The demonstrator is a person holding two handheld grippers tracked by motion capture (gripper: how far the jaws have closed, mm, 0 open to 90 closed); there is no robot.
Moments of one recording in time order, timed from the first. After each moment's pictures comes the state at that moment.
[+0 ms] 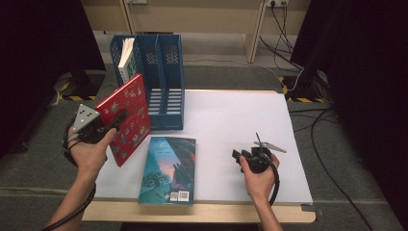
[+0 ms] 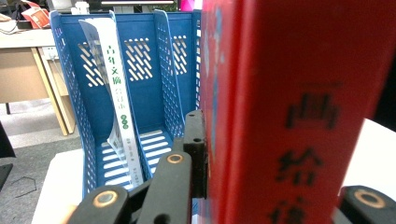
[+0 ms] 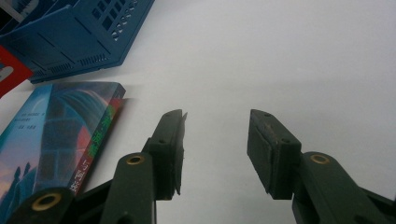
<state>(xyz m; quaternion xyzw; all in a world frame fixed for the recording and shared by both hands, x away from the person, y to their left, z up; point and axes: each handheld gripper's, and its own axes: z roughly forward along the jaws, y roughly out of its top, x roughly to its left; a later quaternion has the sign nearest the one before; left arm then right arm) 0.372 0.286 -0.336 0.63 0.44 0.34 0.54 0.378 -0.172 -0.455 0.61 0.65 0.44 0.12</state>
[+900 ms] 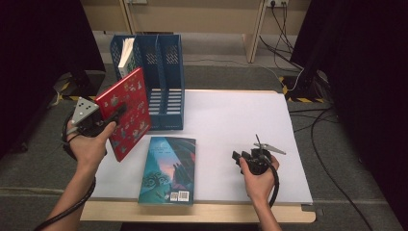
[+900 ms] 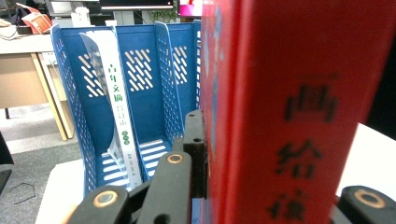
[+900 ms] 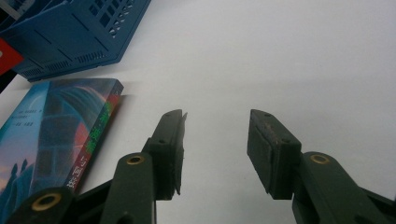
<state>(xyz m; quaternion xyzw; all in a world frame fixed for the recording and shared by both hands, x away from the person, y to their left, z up) 0.382 0.286 -0.321 0.63 0.44 0.35 0.54 0.375 -0.171 -0.456 0.61 0.64 0.44 0.12</state>
